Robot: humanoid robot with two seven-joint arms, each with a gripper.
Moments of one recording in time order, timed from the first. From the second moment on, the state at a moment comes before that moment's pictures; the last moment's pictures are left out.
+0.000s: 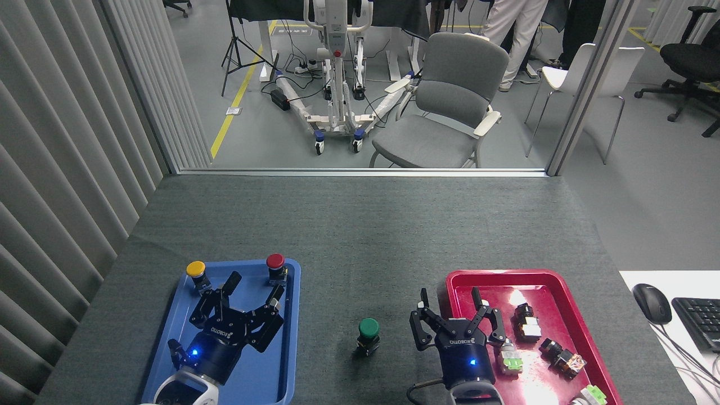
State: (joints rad) left arm -0.16 0.25 -0.27 -1.36 -1.07 -0.27 0.33; right arm -0.15 -0.05 0.44 -1.30 1.29 0.35 -0.25
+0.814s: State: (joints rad) left arm -0.17 0.25 -0.28 -1.36 -1.07 -0.25 0.28; right arm -0.17 -0.15 0.37 -1.33 1.28 0.28 -0.12
